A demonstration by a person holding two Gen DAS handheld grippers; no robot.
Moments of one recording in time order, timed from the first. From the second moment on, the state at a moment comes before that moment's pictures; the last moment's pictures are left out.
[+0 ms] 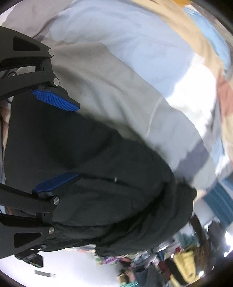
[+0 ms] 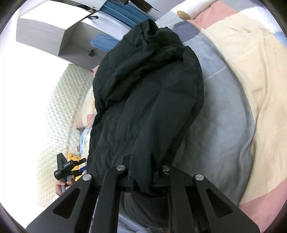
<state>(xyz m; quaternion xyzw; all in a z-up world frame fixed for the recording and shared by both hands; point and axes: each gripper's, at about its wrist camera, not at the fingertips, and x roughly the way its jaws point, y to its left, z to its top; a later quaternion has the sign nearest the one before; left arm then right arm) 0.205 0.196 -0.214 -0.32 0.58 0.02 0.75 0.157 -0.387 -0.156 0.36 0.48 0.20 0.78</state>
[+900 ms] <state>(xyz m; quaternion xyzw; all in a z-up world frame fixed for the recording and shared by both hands) 0.224 0.175 -0.233 -0.43 0.57 -0.14 0.69 0.165 -0.383 -0.193 0.42 0.53 0.18 0.71</state>
